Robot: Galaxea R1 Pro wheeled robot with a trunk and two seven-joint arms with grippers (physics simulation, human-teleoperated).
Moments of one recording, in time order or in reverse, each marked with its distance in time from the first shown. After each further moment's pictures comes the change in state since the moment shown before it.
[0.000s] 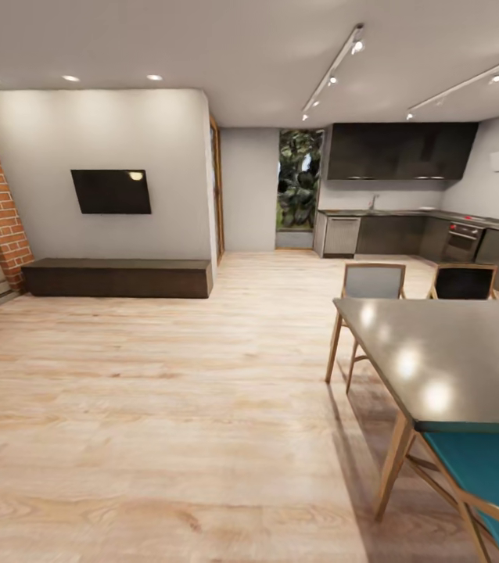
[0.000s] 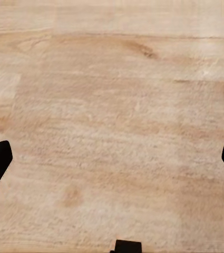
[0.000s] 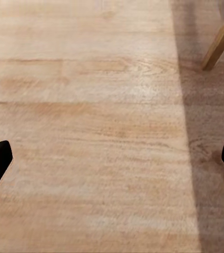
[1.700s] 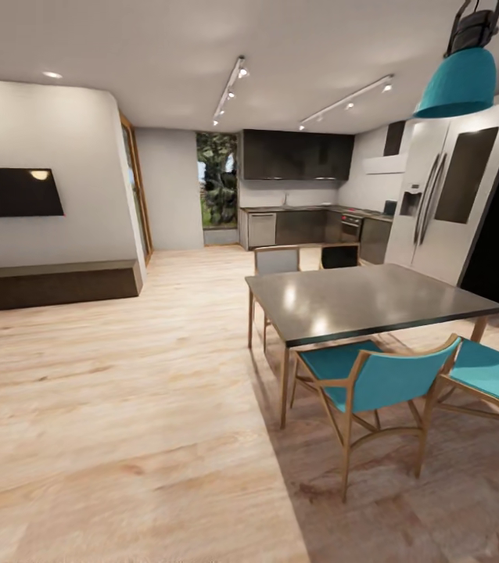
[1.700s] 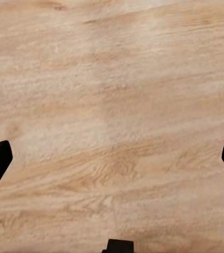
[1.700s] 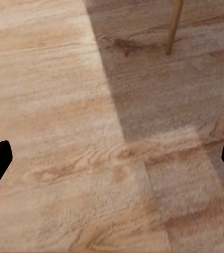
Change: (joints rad) left arm 0.000 -0.014 -0.002 0.000 0.000 0.000 -0.002; right arm 0.000 0.000 0.000 0.001 0.000 0.002 0.000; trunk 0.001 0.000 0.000
